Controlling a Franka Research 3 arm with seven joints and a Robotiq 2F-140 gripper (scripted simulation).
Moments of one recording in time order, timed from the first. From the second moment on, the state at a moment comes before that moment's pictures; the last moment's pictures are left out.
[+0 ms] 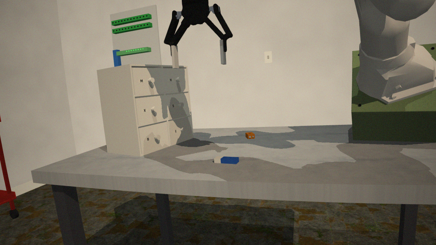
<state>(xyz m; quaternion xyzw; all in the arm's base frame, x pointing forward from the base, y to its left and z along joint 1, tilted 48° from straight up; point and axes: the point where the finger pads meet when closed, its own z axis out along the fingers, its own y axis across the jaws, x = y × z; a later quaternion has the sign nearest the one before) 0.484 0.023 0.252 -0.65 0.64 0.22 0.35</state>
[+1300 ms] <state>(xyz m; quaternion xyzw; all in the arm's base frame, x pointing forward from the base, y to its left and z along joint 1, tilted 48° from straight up) 0.477 0.010 0.244 -0.27 0.87 0.36 0.20</state>
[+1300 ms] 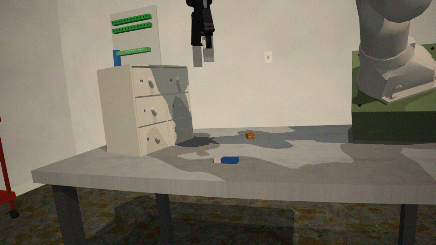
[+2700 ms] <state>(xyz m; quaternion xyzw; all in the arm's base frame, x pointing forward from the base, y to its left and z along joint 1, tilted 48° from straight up) 0.473 0.003 0.240 0.04 0.91 0.41 0.06</state>
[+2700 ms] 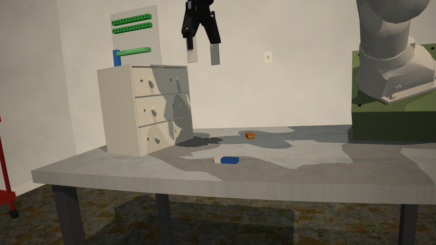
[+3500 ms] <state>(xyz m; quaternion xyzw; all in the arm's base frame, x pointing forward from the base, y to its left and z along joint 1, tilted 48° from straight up) 0.472 0.003 0.239 0.09 0.91 0.41 0.04</state>
